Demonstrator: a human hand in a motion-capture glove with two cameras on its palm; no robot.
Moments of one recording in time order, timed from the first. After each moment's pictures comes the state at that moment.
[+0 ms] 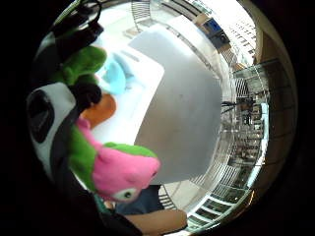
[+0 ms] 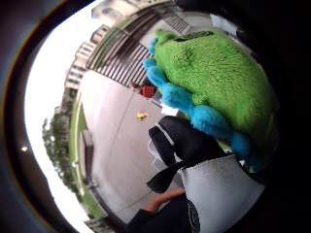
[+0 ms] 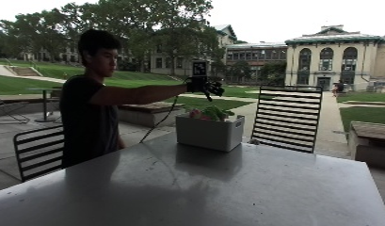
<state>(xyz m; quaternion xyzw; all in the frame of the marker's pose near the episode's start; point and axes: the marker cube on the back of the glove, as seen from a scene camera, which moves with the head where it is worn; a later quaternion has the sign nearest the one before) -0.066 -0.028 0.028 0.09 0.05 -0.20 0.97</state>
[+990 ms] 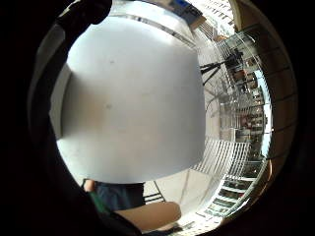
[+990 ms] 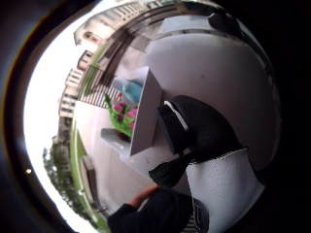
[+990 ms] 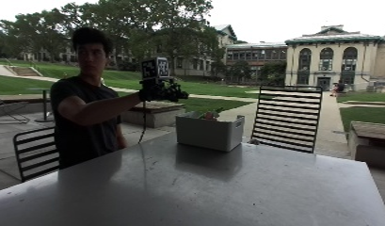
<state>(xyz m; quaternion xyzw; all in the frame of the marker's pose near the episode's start) 0.174 0.045 0.001 0.14 0.12 0.00 0.98</state>
